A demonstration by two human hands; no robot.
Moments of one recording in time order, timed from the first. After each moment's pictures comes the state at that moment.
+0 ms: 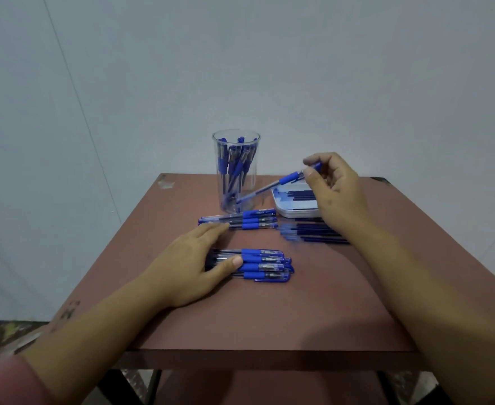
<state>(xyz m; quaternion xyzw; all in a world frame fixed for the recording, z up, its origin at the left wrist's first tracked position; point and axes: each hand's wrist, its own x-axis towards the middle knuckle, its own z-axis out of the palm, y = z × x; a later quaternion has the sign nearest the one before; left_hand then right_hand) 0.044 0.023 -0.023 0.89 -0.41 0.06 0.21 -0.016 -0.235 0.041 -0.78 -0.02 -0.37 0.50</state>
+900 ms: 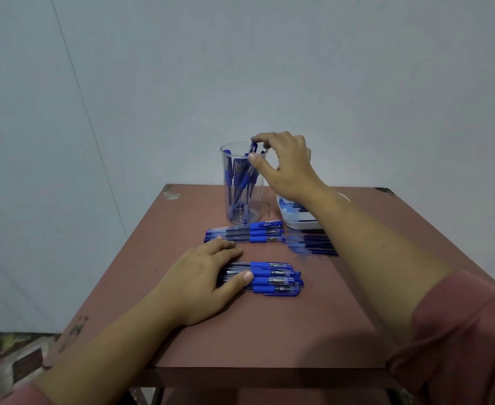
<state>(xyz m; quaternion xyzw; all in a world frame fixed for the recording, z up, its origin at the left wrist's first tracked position) 0.041 0.021 -0.022 0.89 -0.42 0.06 0.17 0.077 -0.212 0.072 -0.91 -0.05 -0.35 0.22</state>
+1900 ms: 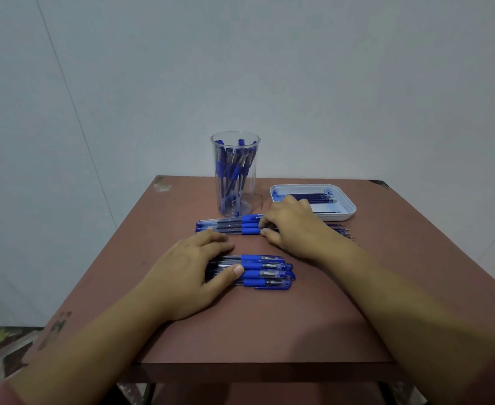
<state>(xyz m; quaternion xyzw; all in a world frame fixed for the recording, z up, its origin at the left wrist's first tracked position) 0.038 0.021 -0.019 0.87 -0.43 0.09 0.20 0.016 -0.215 0.008 -0.99 -0.07 -0.15 0.02</state>
